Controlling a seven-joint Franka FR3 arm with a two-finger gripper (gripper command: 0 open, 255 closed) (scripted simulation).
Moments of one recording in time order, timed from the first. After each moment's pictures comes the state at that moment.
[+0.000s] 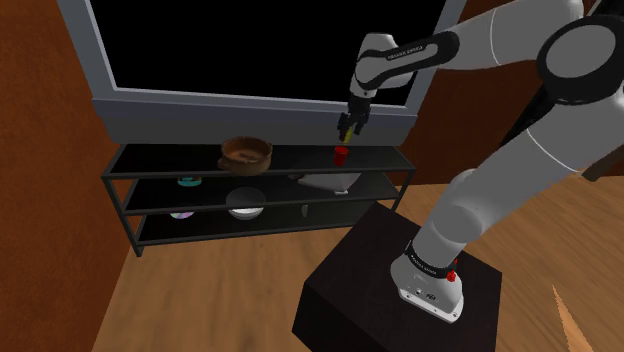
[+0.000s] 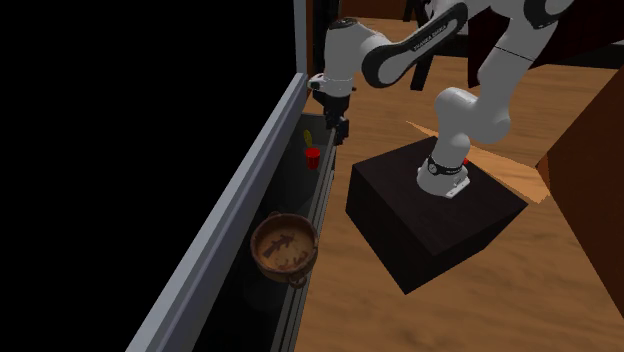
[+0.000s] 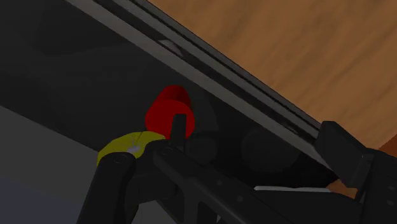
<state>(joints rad) -0.06 -0.32 -0.30 -2.41 -0.10 2.11 -0.17</state>
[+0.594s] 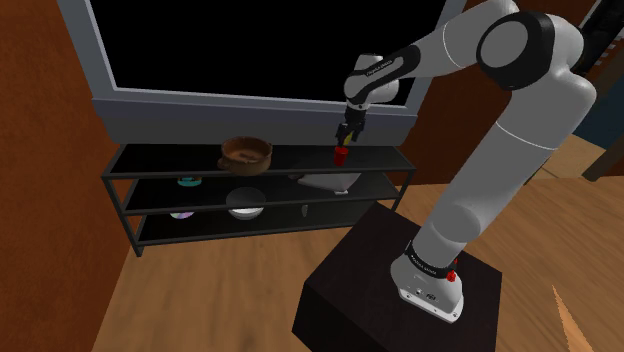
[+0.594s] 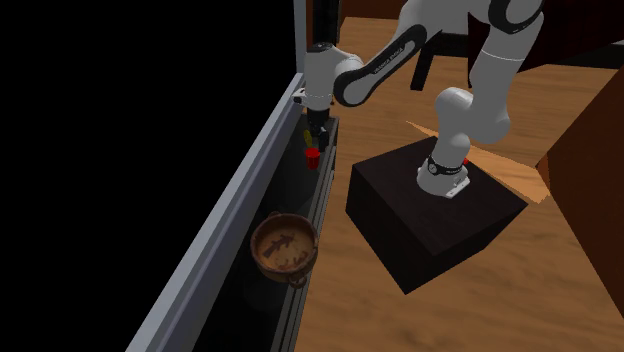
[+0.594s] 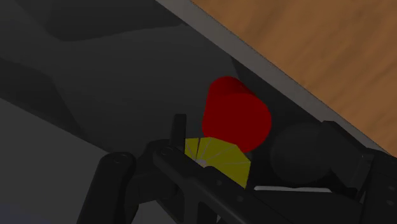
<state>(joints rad) -0.08 -0.06 -0.39 -2.33 -0.04 2.28 -0.32</state>
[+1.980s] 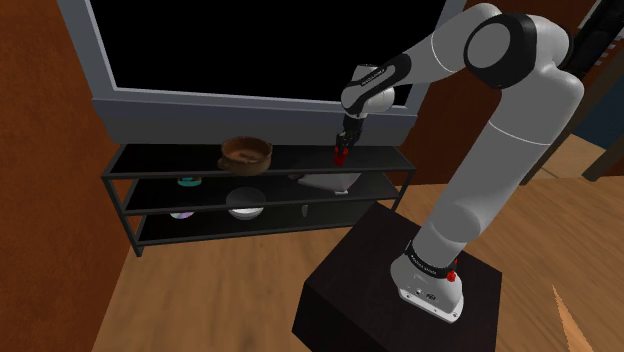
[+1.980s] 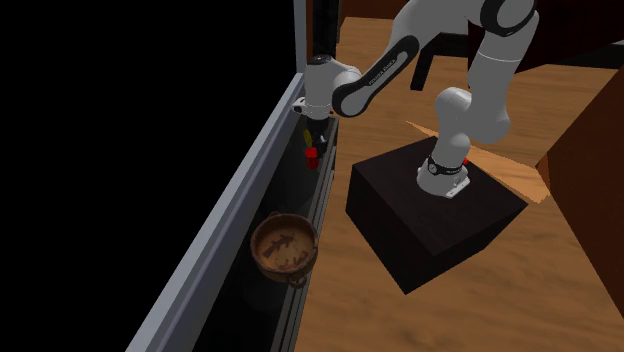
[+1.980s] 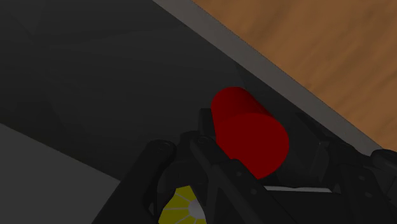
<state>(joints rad) -0.09 0.00 -0.39 -2.36 -0.01 2.37 -0.34</state>
